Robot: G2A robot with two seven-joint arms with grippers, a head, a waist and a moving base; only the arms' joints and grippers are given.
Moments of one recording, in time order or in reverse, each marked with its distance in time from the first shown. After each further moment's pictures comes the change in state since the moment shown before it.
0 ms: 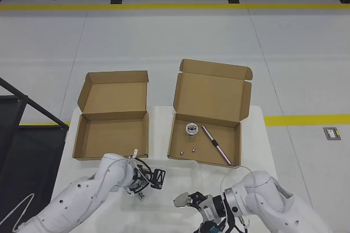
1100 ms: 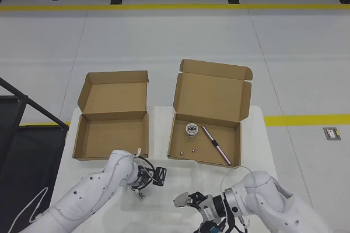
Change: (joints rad) left arm -0.046 -0.096 0.048 0.169 -0.039 -0.012 -0.065; right arm 0.000 0.000 0.000 0.000 0.000 0.000 0.000
